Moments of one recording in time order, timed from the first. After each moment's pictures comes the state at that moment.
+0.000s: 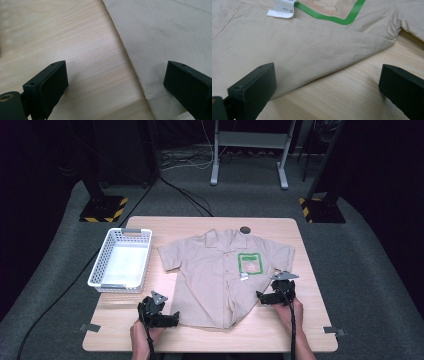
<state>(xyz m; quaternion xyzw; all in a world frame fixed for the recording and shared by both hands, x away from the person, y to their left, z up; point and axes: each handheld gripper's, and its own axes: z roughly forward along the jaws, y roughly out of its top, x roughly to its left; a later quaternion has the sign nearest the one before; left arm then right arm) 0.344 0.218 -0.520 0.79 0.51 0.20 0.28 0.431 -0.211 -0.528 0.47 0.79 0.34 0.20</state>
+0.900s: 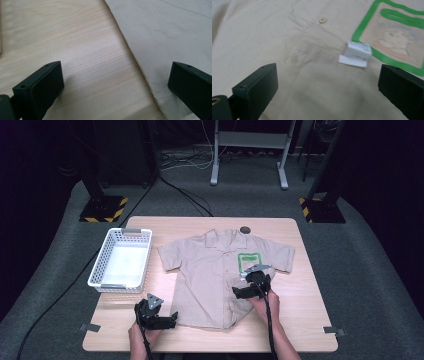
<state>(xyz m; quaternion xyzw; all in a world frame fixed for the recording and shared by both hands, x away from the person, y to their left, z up) 0.341 0.231 -0.532 0.77 0.51 0.21 0.33 0.444 -0.122 -0.500 0.46 0.81 0.33 0.15</state>
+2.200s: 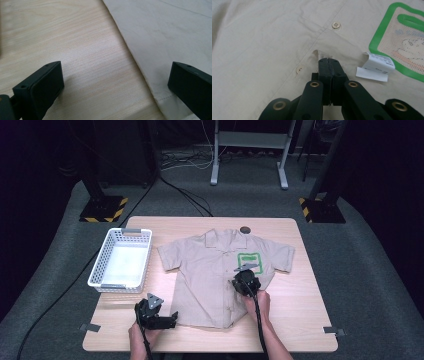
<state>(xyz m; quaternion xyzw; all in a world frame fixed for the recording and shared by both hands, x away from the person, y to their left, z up) 0.341 0.230 -0.532 0.77 0.50 0.21 0.33 0.448 -0.095 -0.503 0.46 0.82 0.31 0.16</state>
